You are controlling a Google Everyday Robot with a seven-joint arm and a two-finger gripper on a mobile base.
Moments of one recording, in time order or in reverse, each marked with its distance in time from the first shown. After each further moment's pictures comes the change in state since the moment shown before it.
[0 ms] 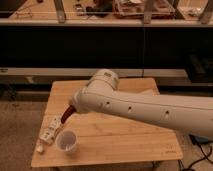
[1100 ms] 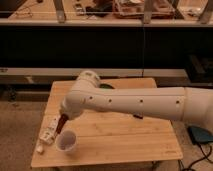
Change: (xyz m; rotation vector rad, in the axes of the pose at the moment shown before) arm -0.039 0.018 0.063 -0.189 -0.156 -0.278
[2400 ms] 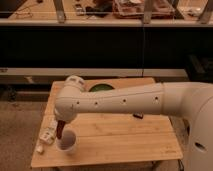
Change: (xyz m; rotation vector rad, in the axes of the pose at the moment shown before) arm -0.015 -0.004 0.031 -0.047 0.013 -0.215
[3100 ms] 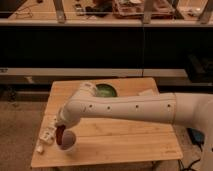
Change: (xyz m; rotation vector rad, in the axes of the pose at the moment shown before) arm -0.016 0.008 0.002 0.166 -0.073 -0.088
